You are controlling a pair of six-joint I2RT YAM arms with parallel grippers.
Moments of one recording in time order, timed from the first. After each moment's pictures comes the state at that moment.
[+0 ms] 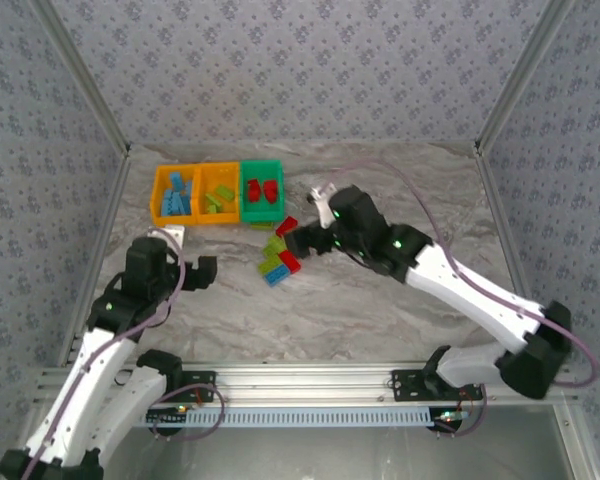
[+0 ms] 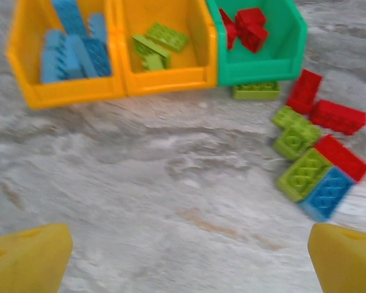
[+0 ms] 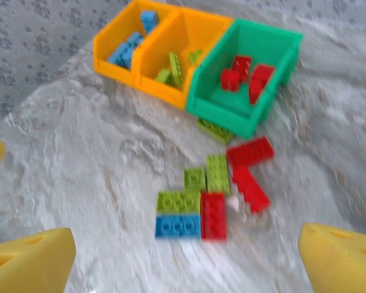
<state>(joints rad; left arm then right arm) -0.32 0.70 0.76 -0.74 -0.05 -0.20 0.84 1.24 1.16 -0.52 0.04 0.27</state>
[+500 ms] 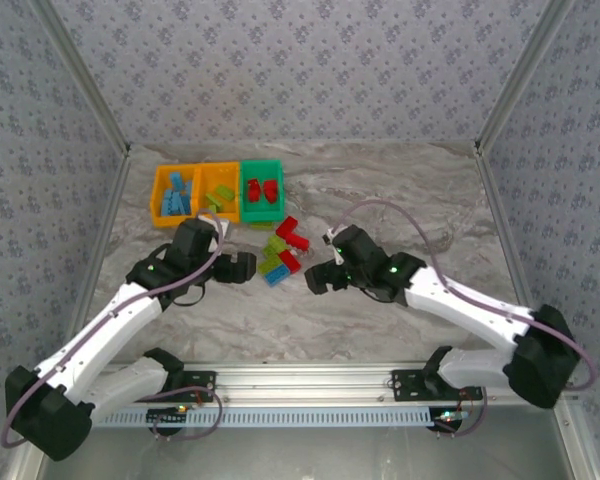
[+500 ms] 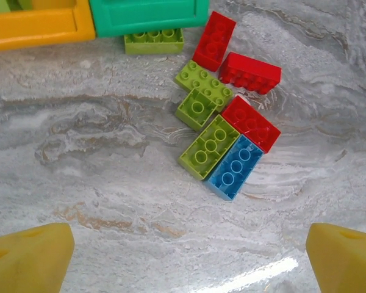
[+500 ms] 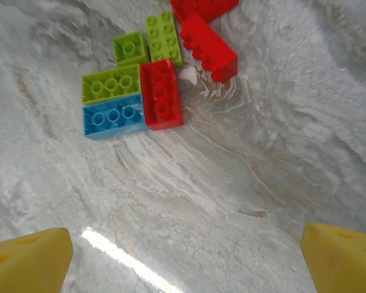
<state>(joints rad) -0.54 0.96 0.81 -0.66 0.02 -0.32 0.83 1.28 0.87 -0.46 0.05 0.37</state>
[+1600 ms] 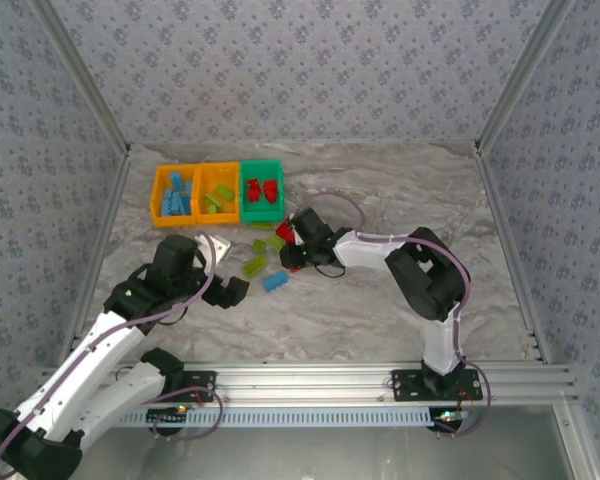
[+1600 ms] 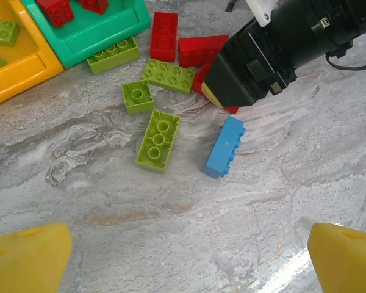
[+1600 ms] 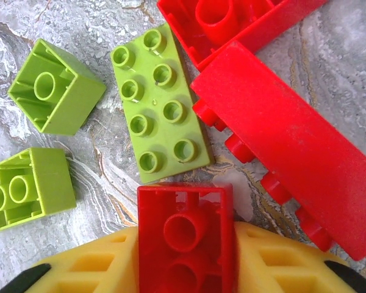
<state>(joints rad) -0.54 0.76 0.74 -0.74 0.10 0.00 0.76 1.94 1.16 -0.16 -0.11 0.47</state>
